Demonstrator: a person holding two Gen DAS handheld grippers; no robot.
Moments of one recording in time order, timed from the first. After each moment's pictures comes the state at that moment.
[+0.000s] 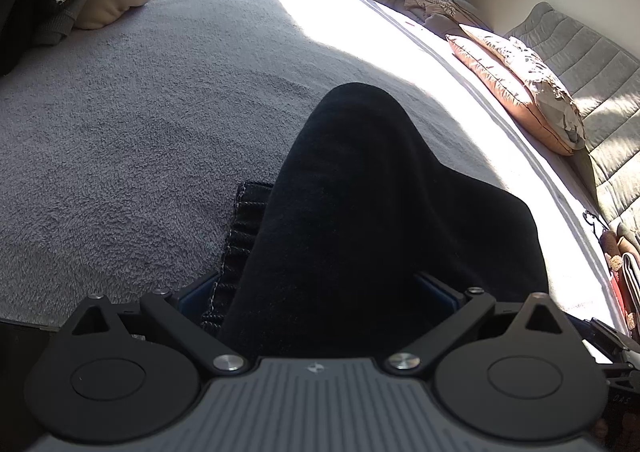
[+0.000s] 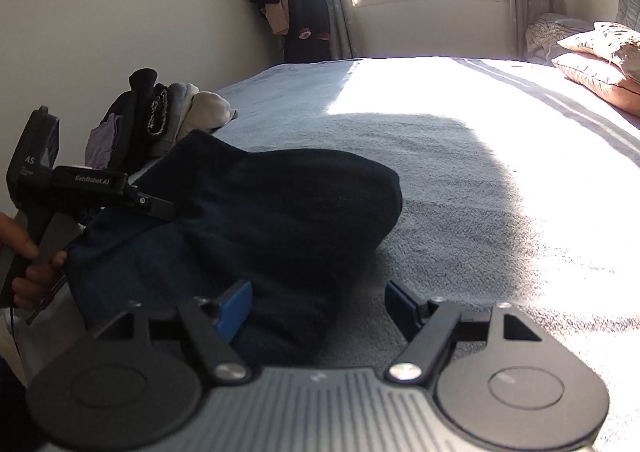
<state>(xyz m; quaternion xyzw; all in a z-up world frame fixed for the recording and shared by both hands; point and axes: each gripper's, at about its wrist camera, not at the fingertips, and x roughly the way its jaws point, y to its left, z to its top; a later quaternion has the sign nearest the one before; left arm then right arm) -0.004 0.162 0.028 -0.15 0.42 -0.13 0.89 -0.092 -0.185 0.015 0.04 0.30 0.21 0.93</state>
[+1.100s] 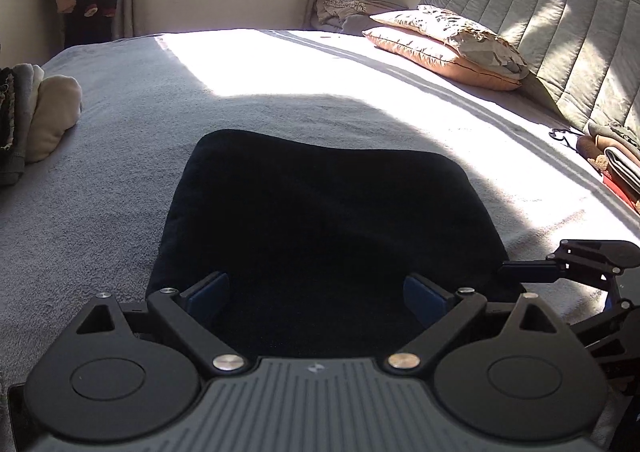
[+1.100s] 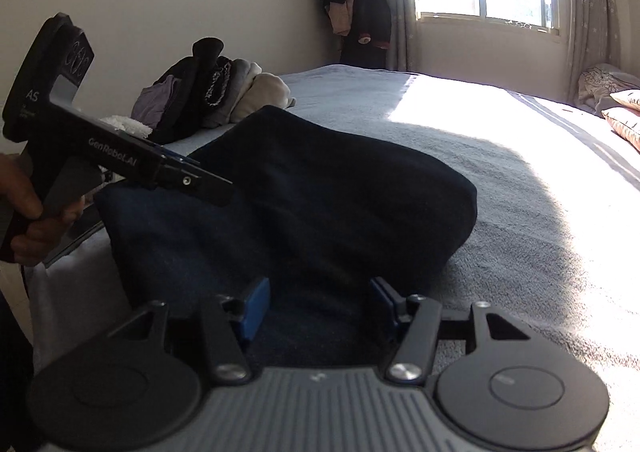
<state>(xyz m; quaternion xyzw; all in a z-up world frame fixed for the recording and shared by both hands) -0.046 0.102 0.057 0.03 0.33 -0.20 0.92 -0.116 -0.142 0.015 -0.05 0.27 0.28 0.92</state>
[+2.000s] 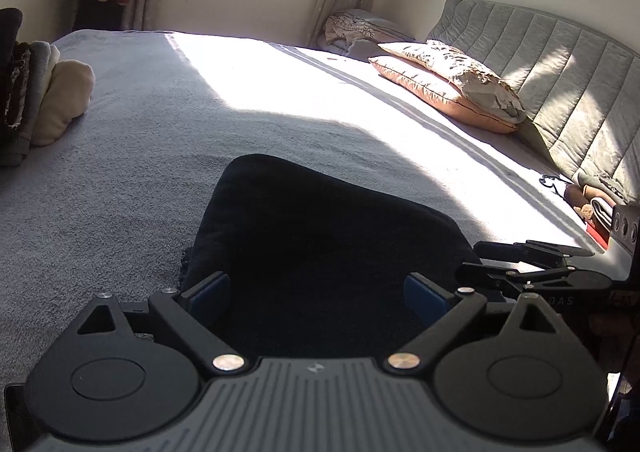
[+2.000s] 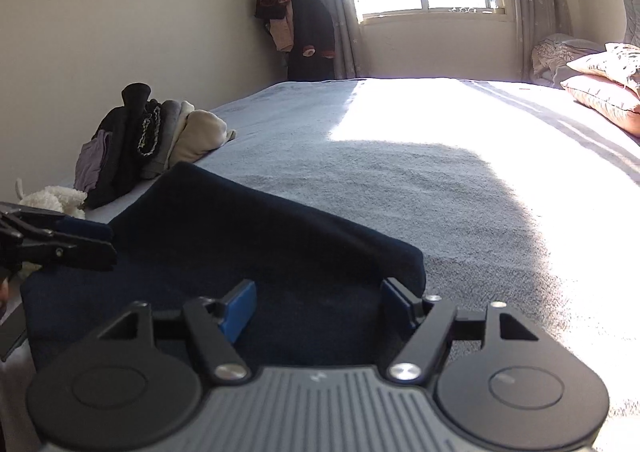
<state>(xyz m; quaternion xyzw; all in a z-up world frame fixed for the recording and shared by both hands) -0.038 0.153 0.064 -0.08 0.31 -0.21 0.92 -0.054 -0.164 0.025 0.04 0.27 0.22 0.94</state>
